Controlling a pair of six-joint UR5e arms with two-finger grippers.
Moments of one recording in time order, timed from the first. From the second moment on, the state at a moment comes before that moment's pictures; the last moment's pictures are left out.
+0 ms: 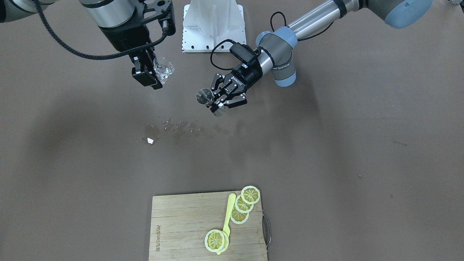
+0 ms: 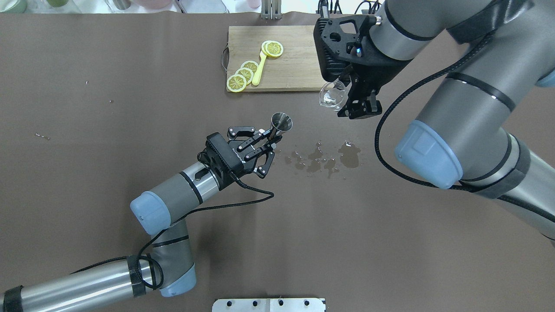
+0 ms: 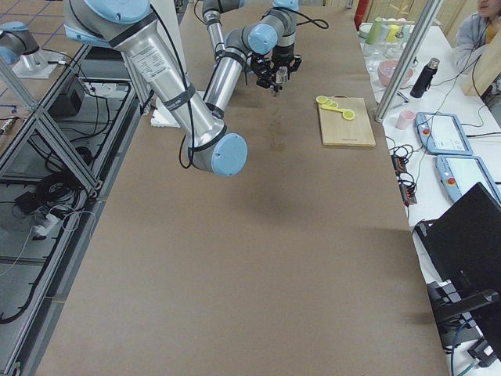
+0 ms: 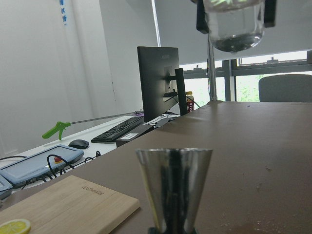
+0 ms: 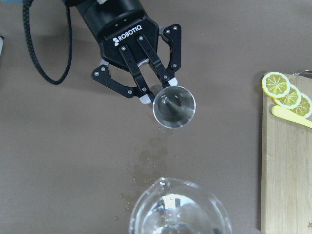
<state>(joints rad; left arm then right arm) -0.34 -2.19 -1.28 -3.24 -1.19 -0.22 0.86 -0.89 2.00 -1.86 2.22 -0.68</state>
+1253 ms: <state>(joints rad) -0.51 -2.18 -1.28 -3.22 -1.18 -0.21 1.15 -1.24 1.85 -1.32 2.59 -0.68</state>
